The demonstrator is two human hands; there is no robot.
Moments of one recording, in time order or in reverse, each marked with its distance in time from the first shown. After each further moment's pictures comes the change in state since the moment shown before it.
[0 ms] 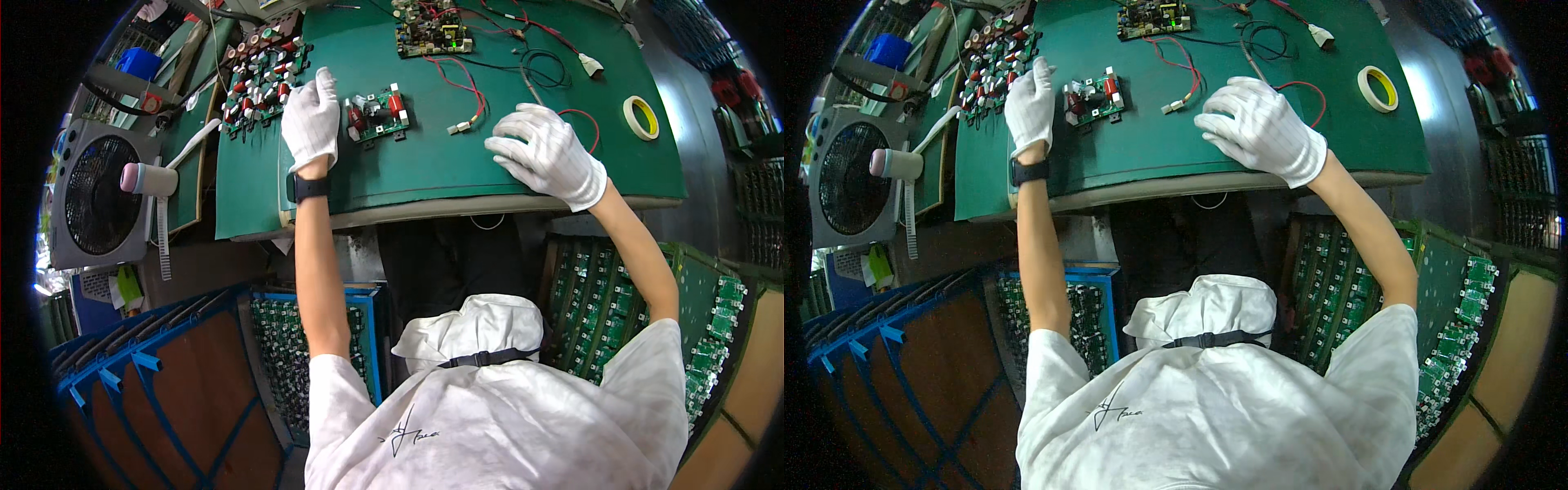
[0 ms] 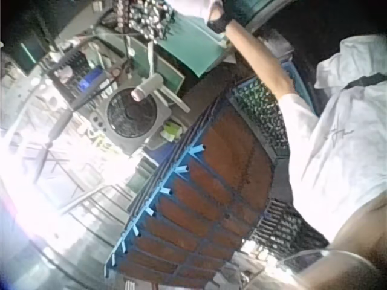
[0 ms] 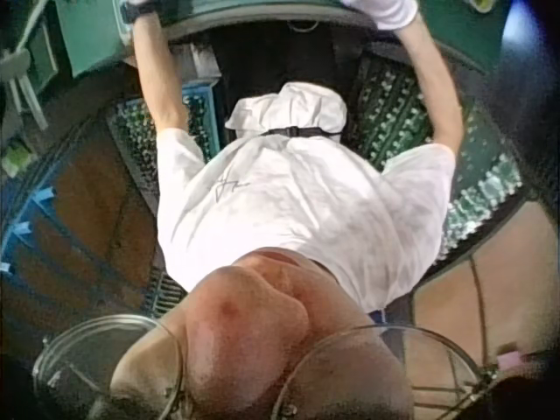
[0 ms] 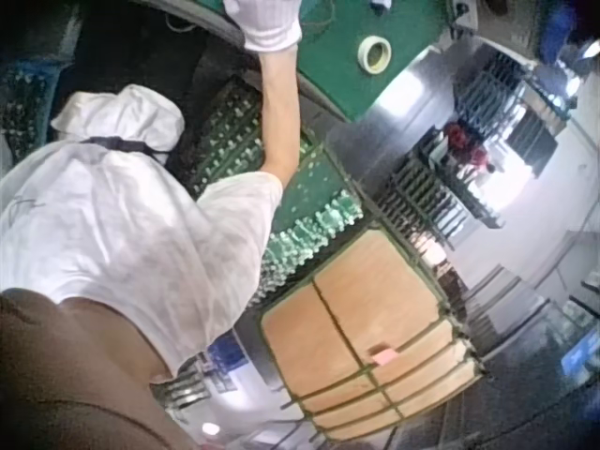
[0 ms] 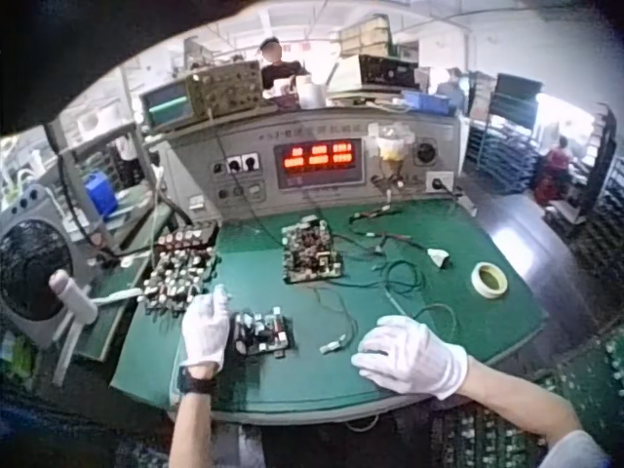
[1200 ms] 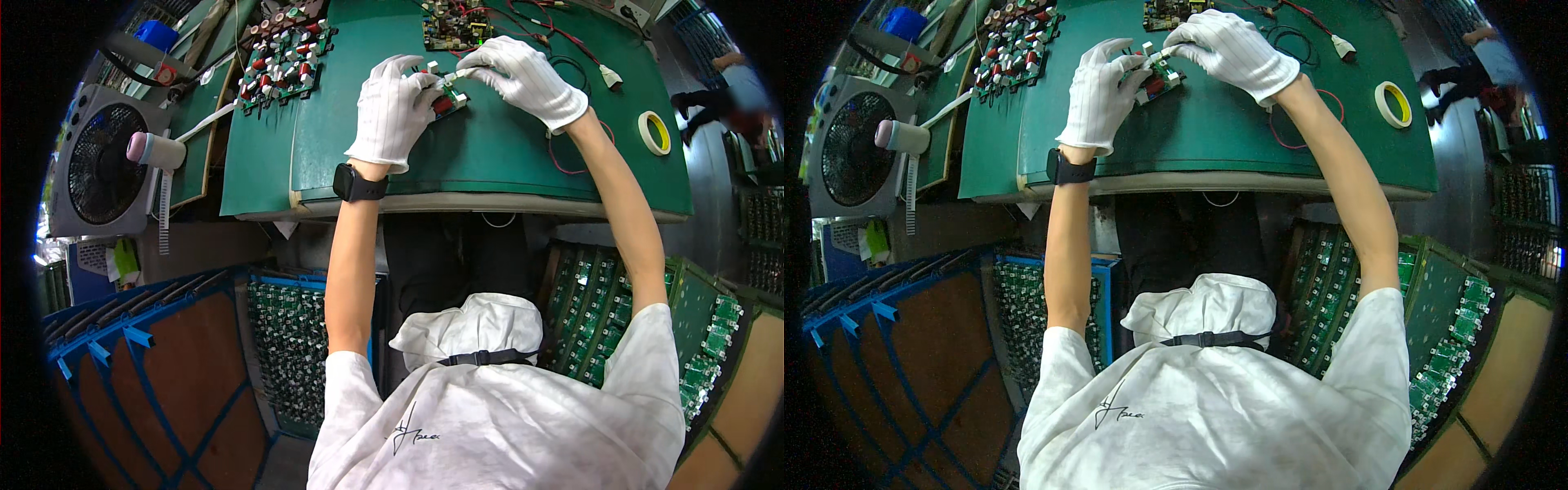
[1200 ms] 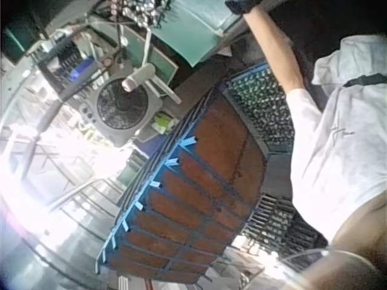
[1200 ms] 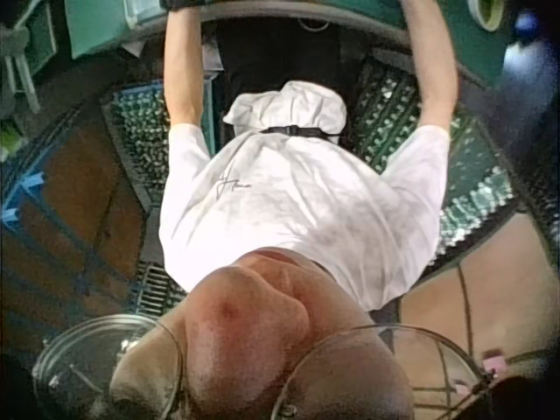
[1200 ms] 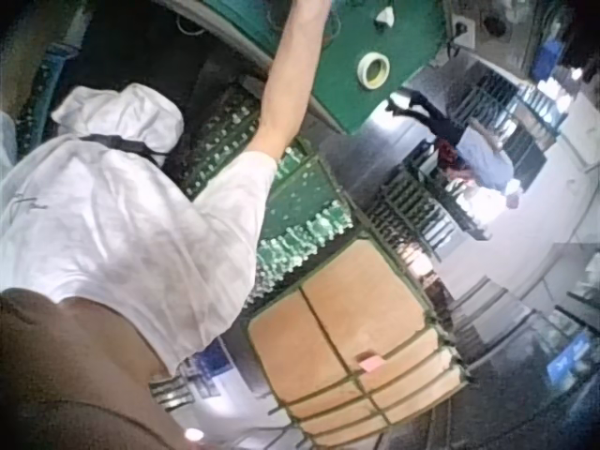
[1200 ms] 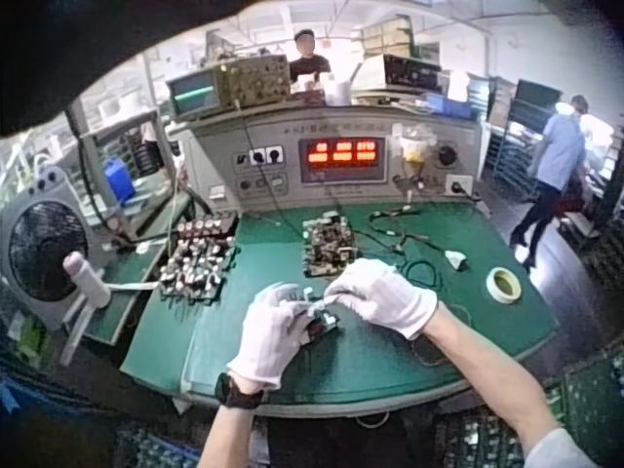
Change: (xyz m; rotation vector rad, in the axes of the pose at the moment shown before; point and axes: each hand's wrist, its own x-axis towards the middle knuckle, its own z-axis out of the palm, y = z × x) left_hand -0.038 0.075 -0.001 -0.117 -0.074 0.465; right_hand 0.096 0.061 0.040 0.204 0.057 0.050
